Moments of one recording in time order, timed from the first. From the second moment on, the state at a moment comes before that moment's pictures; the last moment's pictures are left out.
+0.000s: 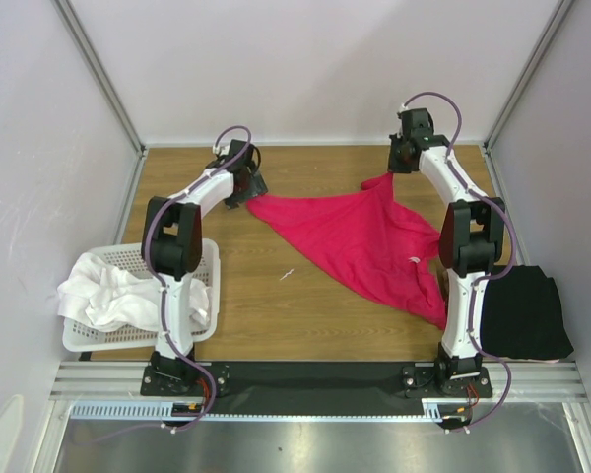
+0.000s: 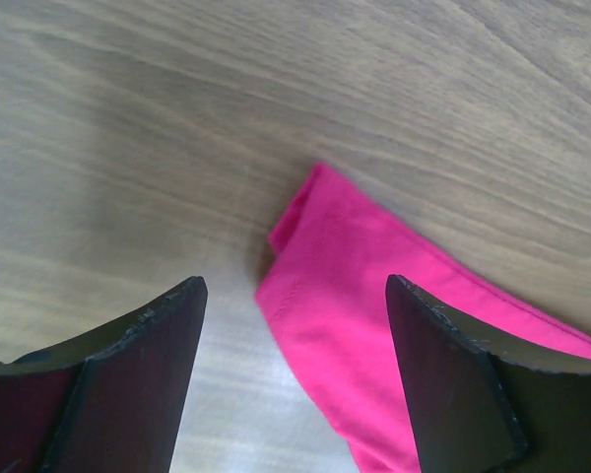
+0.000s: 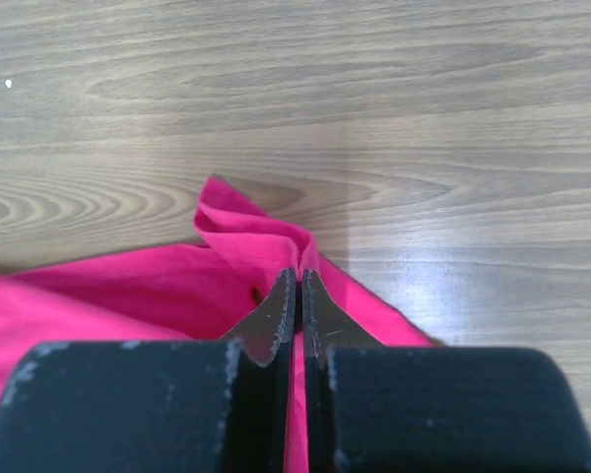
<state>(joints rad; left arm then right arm) -0.26 2.17 1.70 -0.52 -0.22 -0.65 0.15 2.18 1.96 -0.60 0.02 0.19</state>
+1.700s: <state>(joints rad) -0.38 1.58 1.48 -0.24 -0.30 -0.40 0.15 1.85 1.92 -0.56 0.08 0.20</state>
